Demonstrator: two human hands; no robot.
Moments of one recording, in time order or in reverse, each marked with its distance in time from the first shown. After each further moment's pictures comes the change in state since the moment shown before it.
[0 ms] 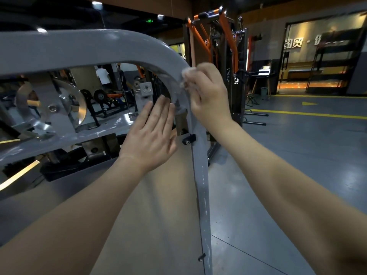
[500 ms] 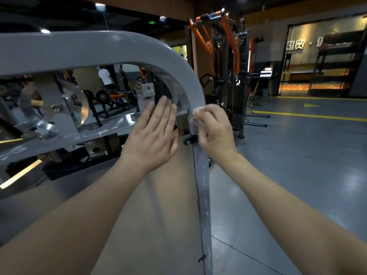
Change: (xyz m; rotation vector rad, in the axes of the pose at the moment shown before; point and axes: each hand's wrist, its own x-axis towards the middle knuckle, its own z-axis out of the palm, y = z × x) left_hand -0.001 0.000 0.003 -0.021 0.039 -0.002; right_hand -0.077 0.008 0.003 -0.016 -0.074 0.049
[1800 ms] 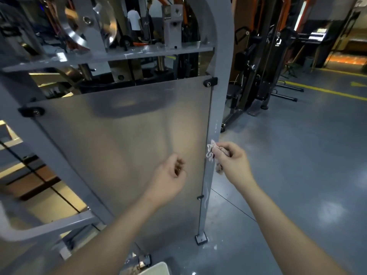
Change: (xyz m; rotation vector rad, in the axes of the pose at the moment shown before) left_hand -0.185 0.136 -0.063 -1.303 -0.517 -0.871; right_hand -0.187 -0.057 -0.052 0.662 -0.454 1.186
